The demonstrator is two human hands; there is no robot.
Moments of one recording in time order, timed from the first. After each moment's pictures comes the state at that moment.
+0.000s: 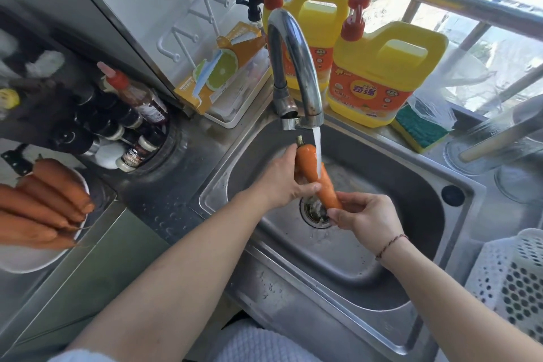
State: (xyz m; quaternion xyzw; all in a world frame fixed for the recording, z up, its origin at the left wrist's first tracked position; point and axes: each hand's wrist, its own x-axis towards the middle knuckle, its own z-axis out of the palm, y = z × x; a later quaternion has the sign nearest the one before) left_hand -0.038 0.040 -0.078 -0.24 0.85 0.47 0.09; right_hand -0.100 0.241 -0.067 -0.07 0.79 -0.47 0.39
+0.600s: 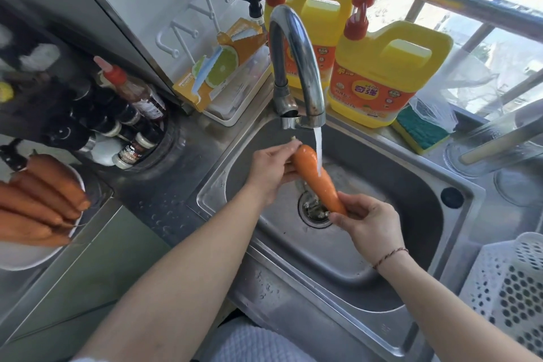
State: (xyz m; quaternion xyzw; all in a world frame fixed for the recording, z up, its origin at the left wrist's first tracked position) left_hand -0.046 0.044 -0.071 -0.42 0.50 0.76 -0.06; right_hand -0.087 0.241 -0.066 -0.08 0.81 -0.49 0.31
